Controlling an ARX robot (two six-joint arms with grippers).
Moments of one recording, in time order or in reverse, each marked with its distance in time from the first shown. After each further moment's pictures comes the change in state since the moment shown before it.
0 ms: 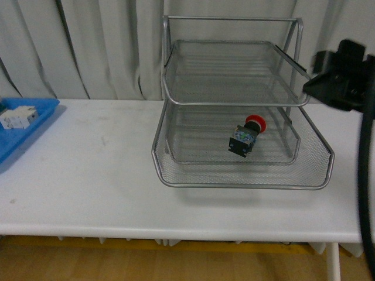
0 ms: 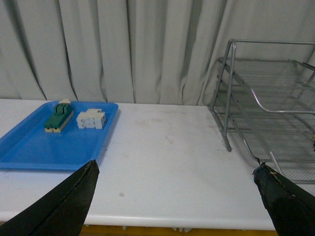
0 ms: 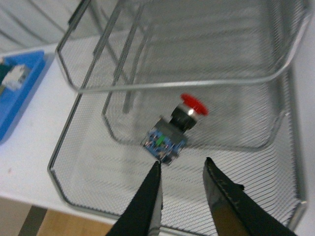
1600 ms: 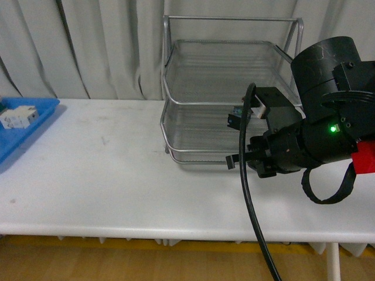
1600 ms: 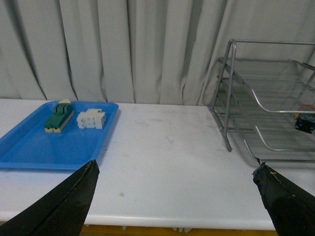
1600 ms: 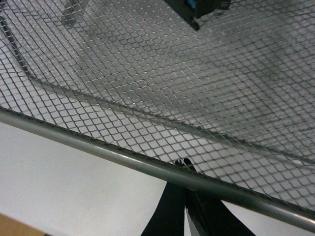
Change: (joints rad) left arm 0.000 0.000 0.000 0.000 0.000 0.000; right arm 0.072 0.519 0.377 -0.232 0.027 -0.264
